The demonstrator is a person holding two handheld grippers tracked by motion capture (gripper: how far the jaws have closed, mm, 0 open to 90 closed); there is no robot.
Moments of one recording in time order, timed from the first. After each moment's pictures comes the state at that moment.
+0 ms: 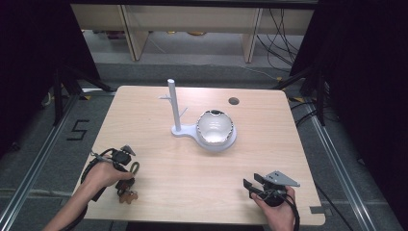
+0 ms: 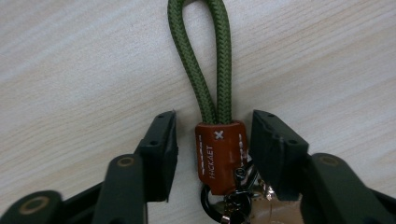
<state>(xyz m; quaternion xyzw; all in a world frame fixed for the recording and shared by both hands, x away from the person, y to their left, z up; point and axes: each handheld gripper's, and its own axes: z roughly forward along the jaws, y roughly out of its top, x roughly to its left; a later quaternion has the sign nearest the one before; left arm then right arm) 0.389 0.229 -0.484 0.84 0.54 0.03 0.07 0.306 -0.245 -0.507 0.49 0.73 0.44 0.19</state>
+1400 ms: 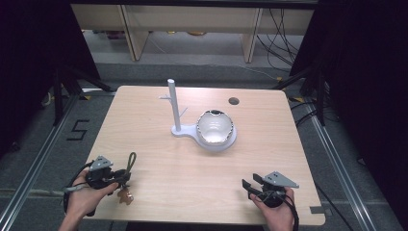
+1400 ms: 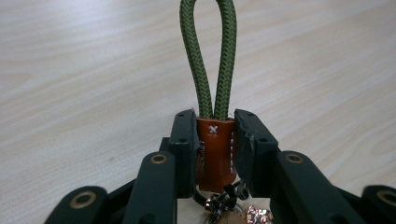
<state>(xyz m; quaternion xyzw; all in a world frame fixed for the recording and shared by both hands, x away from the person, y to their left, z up) 0.329 0.276 -0.487 0.78 0.47 0.16 0.38 0.305 -0.242 -0.508 0.48 0.74 0.43 0.20</state>
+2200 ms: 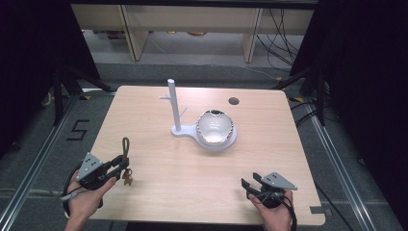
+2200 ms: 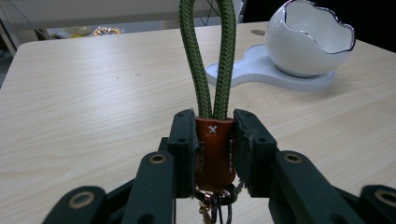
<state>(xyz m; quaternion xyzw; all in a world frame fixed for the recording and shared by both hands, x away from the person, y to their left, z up) 0.321 0.269 -0.472 0.68 0.45 0.27 0.52 0.304 -0.237 -0.510 0.47 0.73 0.44 0.22</state>
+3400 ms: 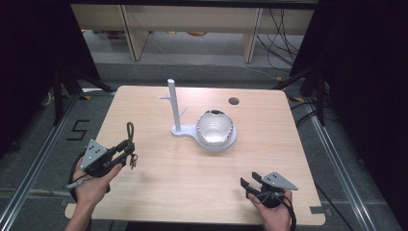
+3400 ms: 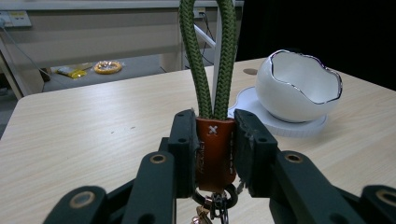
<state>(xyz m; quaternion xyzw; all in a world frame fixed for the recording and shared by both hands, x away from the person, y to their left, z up) 0.340 0.250 -0.441 0.66 0.42 0.29 0.55 0.304 -0.236 -0.509 0.47 0.73 0.46 0.21</state>
